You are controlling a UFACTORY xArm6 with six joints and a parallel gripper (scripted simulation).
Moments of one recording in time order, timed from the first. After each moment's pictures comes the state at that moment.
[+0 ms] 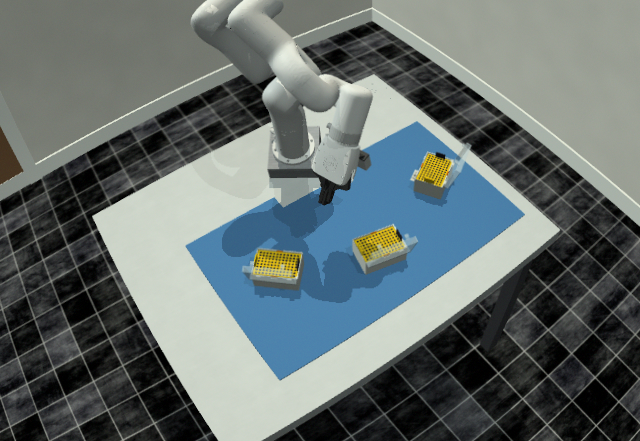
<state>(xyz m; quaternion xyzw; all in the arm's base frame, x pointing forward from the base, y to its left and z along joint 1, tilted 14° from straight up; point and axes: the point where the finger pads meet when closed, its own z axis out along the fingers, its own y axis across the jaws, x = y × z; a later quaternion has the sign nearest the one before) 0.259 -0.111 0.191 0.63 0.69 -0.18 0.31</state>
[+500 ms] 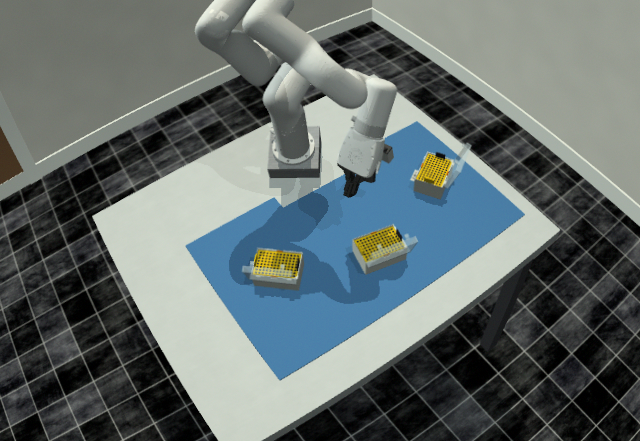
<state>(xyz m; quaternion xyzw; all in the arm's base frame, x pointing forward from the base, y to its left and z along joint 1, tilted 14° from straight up) 0.287 -0.052 0.185 0.63 0.69 -0.18 0.31</state>
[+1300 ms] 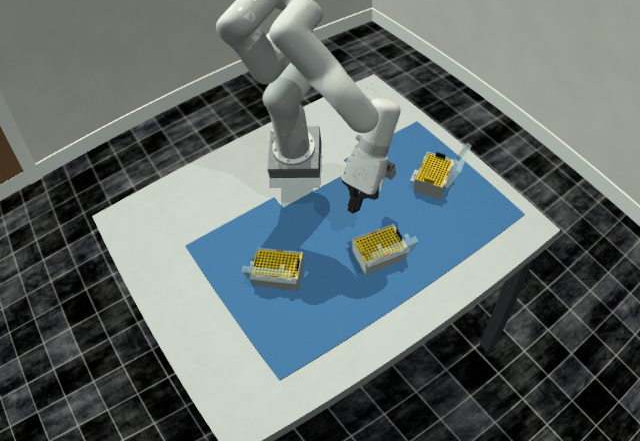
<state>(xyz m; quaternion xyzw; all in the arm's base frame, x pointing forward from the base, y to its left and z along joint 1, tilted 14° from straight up) 0.301 -0.053 0.116 0.63 0.69 -0.18 0.31</state>
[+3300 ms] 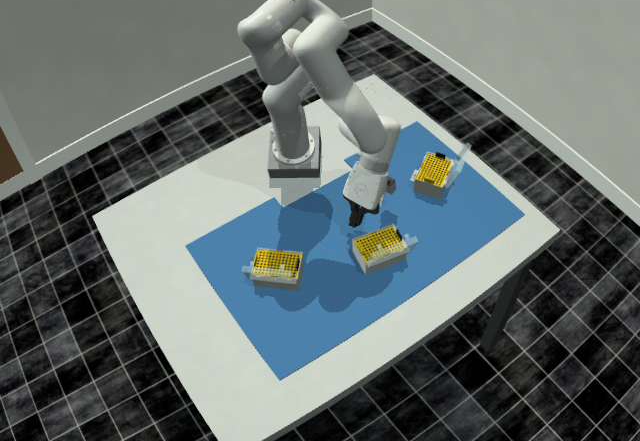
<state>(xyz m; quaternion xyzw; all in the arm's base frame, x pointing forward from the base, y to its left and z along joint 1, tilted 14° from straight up) 0.314 -0.064 0.064 0.63 0.69 -0.18 0.31</state>
